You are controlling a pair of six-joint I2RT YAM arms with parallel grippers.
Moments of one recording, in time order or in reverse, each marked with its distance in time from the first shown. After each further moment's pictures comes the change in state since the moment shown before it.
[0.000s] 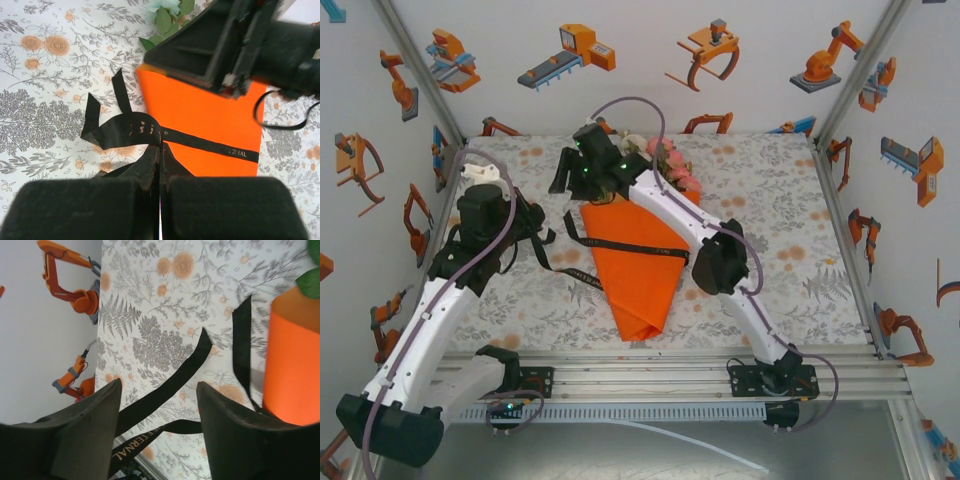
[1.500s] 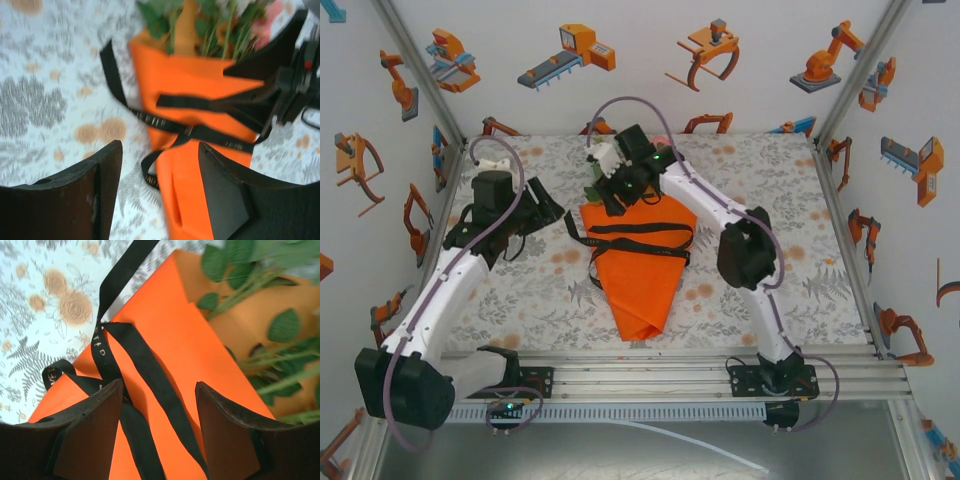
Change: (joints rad) left arm 0.067 0.191 0.023 -0.021 0.158 -0.077; right arm -0.135 -0.095 -0.279 -0.148 -0.217 -1.130
